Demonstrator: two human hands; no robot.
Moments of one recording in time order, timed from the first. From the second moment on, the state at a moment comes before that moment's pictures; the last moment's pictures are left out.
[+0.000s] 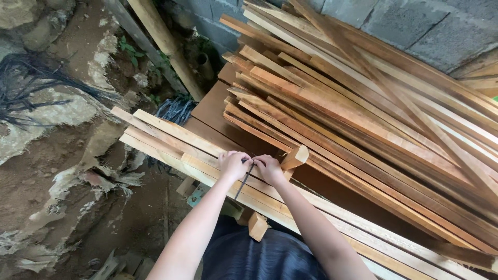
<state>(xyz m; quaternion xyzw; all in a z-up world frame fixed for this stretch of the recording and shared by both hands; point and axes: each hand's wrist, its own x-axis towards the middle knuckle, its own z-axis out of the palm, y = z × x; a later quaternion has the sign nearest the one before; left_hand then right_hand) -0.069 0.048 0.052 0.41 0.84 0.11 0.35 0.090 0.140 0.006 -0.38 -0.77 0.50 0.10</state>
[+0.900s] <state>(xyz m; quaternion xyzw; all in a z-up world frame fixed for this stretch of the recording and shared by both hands) -0.053 0.059 0.057 0.25 0.87 0.23 0.35 0.092 0.142 0.023 -0.39 -0.86 0.34 -0.02</state>
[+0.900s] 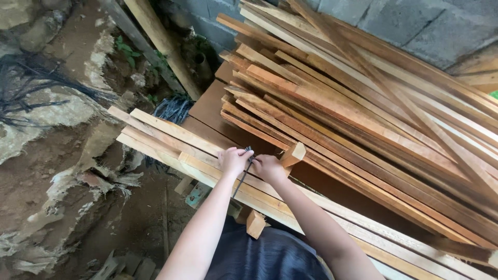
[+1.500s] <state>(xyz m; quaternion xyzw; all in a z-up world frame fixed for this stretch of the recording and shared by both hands) -0.031 0.081 0.106 0.28 0.93 0.14 0.21 0.116 0.102 -0.002 -0.31 -0.93 0.20 0.00</state>
